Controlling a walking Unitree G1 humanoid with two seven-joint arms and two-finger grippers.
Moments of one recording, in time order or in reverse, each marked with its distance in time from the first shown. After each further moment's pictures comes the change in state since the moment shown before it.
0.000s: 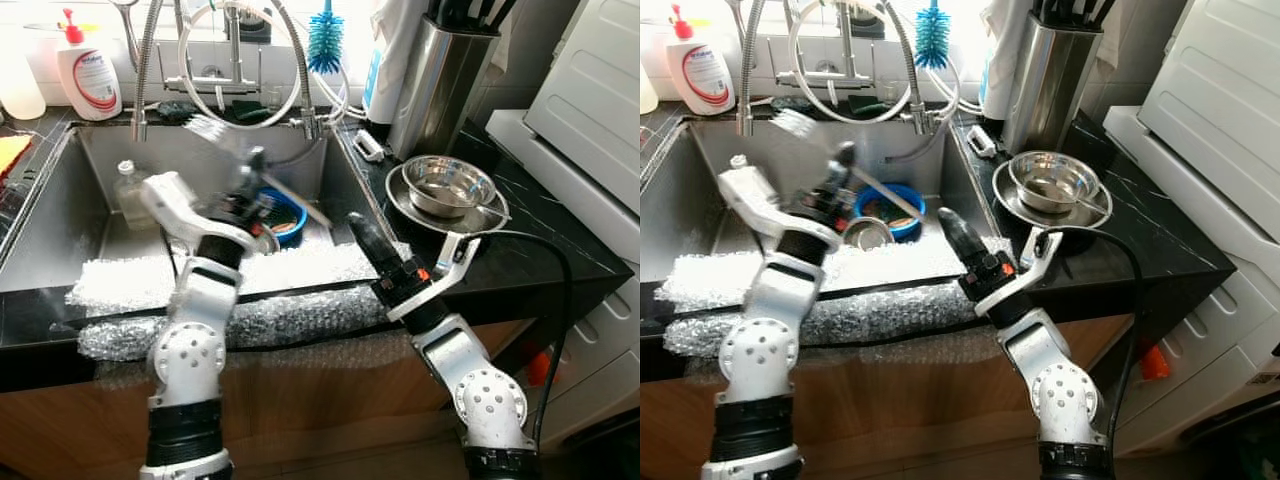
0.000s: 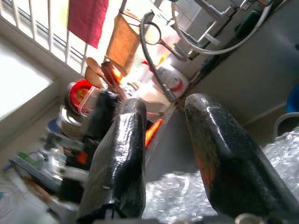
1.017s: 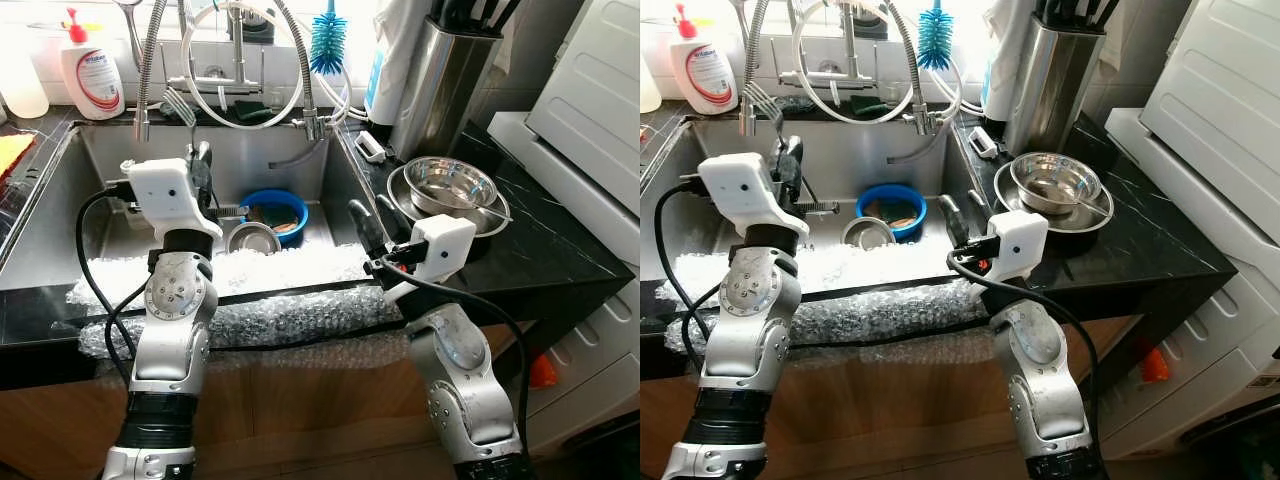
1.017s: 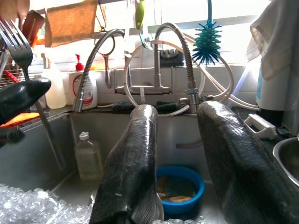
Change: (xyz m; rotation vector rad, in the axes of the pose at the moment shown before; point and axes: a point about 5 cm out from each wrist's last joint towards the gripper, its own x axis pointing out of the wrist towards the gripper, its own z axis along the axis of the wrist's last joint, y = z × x) left arm -0.004 0.023 -0.011 1.051 0.002 0.012; right arm 0.012 0.017 0.012 -0.956 -0.106 -0.225
